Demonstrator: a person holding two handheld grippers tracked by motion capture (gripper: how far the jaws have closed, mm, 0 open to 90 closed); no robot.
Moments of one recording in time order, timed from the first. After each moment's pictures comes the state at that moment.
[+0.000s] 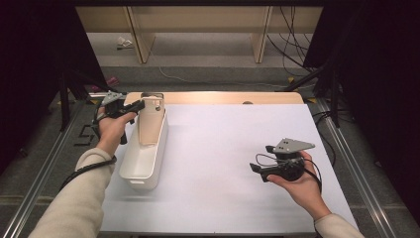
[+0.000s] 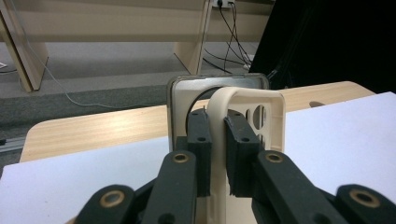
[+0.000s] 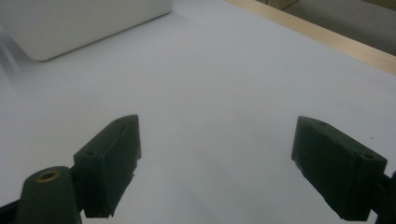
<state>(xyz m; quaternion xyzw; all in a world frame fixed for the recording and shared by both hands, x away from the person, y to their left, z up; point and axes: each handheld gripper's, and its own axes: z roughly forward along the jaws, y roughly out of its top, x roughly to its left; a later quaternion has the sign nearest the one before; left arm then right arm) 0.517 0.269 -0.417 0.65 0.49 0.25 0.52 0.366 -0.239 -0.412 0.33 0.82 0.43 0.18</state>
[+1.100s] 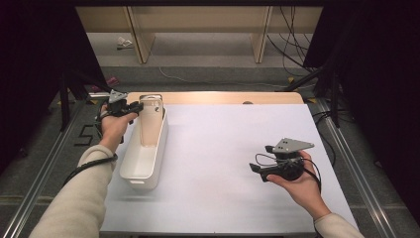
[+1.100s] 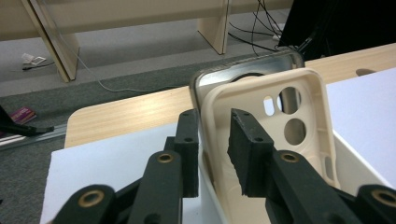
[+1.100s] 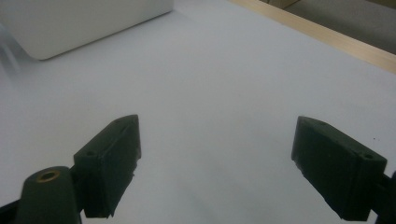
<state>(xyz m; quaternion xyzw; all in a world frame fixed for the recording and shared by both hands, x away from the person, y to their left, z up) 0.526 0.269 -0.422 0.68 0.50 0.29 0.45 0.367 -0.239 -0.413 0.33 0.83 0.43 0.18</state>
